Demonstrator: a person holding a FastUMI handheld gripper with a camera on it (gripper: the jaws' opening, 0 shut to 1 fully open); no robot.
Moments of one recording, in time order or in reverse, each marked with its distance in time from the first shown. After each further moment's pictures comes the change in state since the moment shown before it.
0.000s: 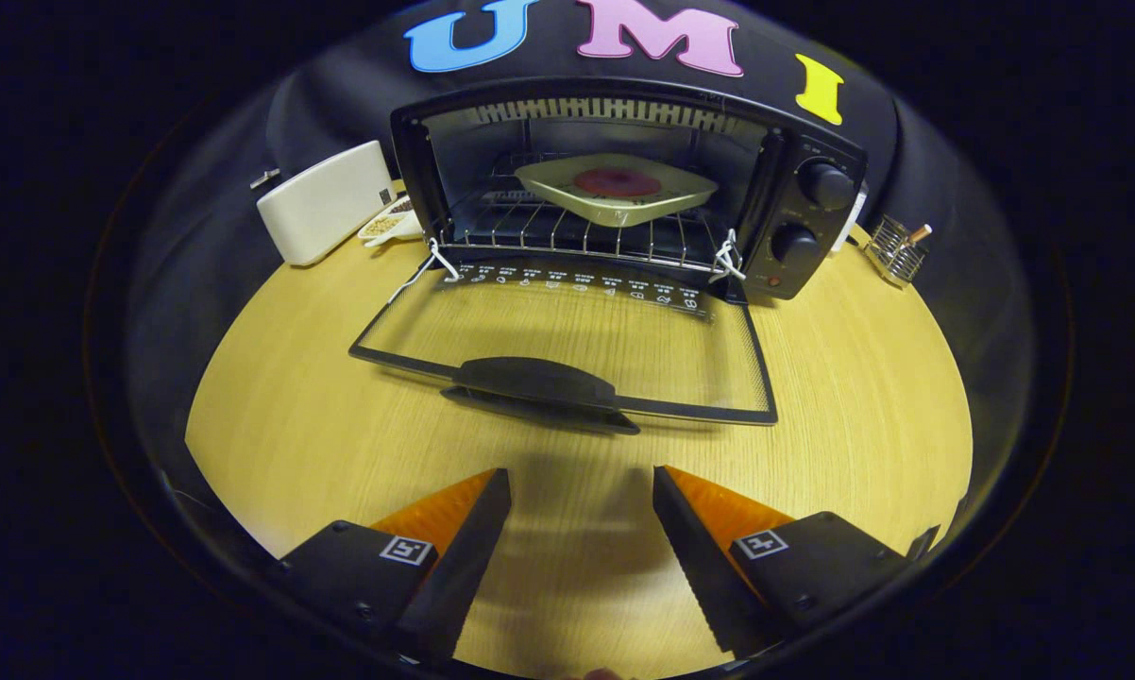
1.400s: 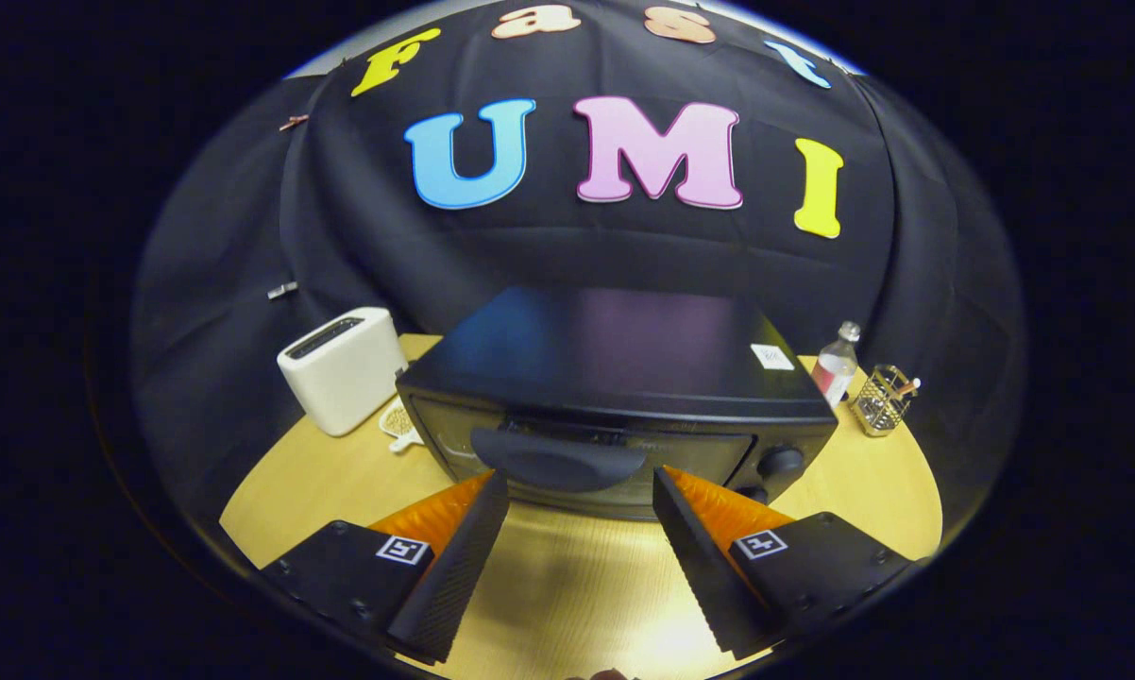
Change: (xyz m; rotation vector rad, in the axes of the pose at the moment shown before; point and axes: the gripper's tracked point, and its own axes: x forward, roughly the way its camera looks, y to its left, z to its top) arm -0.110 -0.015 0.178 0.013 -0.474 0.049
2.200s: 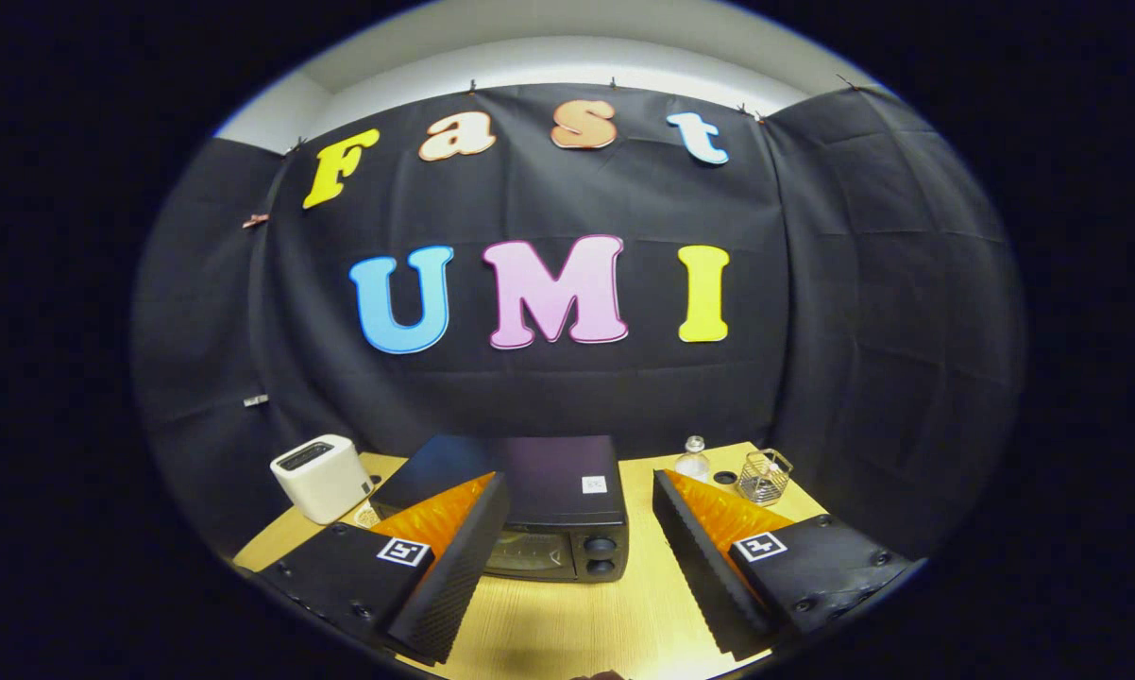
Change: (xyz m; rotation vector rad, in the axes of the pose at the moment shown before) arm -0.135 -0.124 0.115 0.123 -0.328 -0.194
